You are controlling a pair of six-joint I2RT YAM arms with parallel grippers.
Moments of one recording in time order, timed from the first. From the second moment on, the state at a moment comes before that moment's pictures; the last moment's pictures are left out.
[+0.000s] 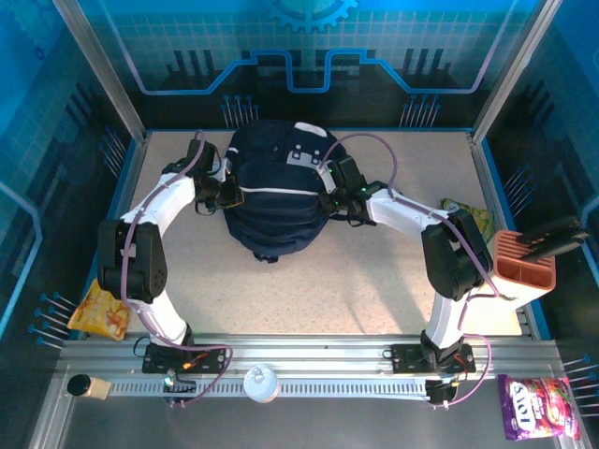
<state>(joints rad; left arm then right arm) -0.06 1.74 1.32 -0.70 0.36 -0.37 0.51 1.83 1.29 -0.31 0.03 0.01</state>
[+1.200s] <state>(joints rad) 0.02 1.16 0.42 0.20 -0.37 -0.39 0.19 1.27 0.49 0.22 0.44 0.07</state>
